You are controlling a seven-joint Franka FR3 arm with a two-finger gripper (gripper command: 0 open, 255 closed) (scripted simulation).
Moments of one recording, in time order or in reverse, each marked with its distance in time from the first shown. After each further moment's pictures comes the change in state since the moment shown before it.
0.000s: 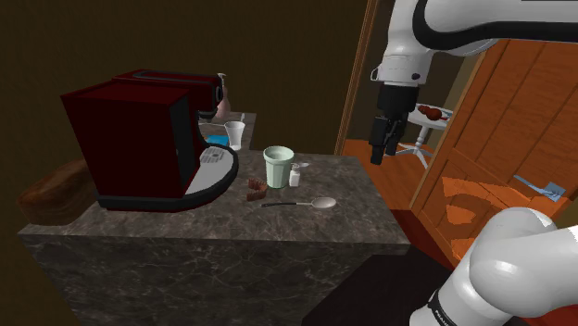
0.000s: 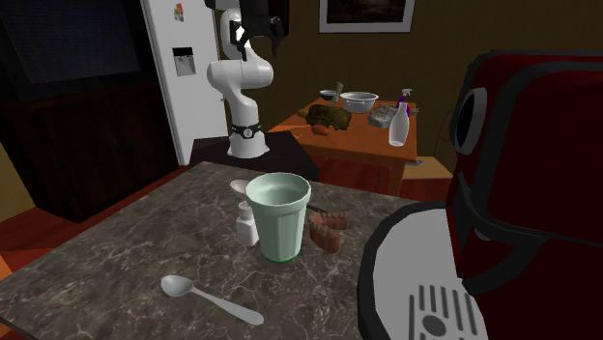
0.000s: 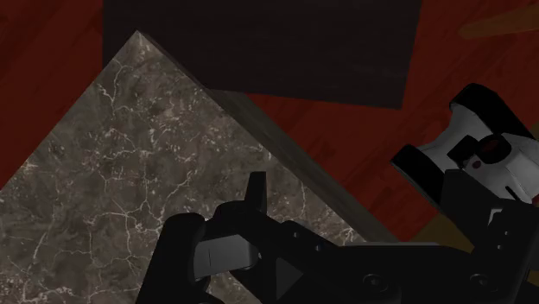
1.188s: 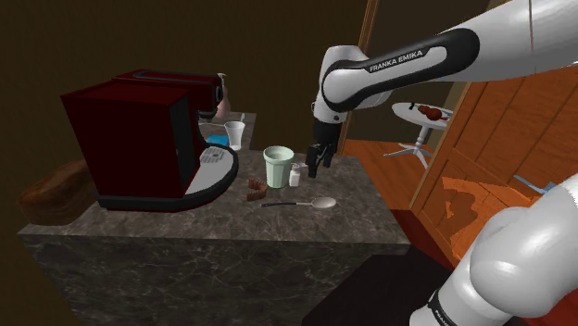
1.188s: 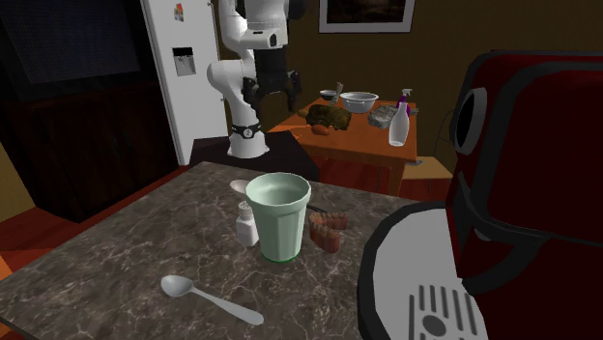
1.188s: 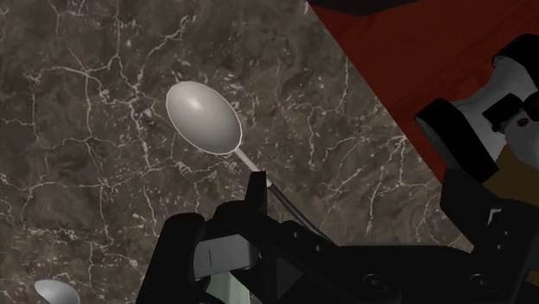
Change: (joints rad) arm 0.013 0.499 0.015 0.047 -0.026 0.542 -0.113
